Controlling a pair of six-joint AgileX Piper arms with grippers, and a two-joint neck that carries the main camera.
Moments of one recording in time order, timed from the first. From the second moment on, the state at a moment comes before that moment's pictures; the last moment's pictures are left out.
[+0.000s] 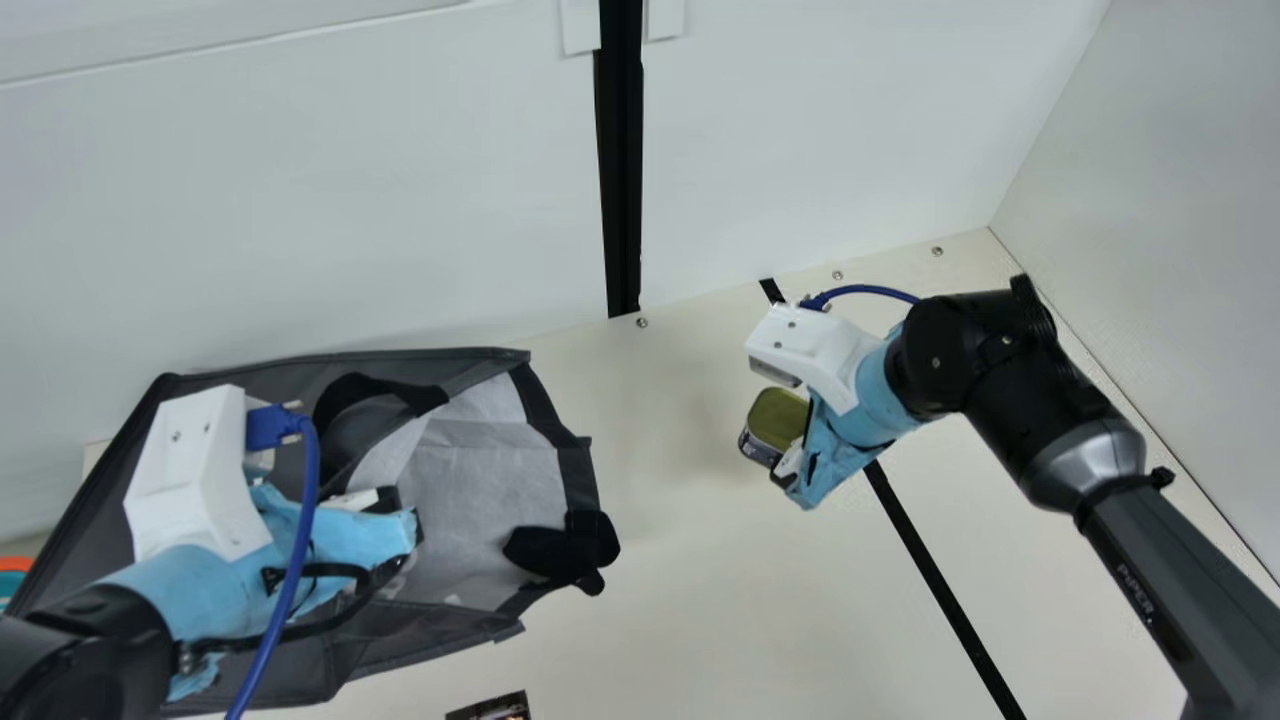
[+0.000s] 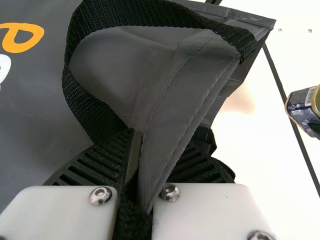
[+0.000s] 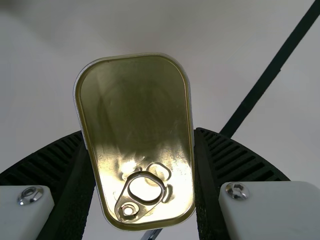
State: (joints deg) left arm -33.5 84.5 -77.7 -4.6 45.3 -22.3; right arm -1.8 88.3 -75.4 5.9 59.6 -43.6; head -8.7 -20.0
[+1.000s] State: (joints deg) left arm -33.5 84.5 -77.7 -4.6 45.3 -22.3; right arm 9.4 83.9 -72.7 8.5 60.9 -42.5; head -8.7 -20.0
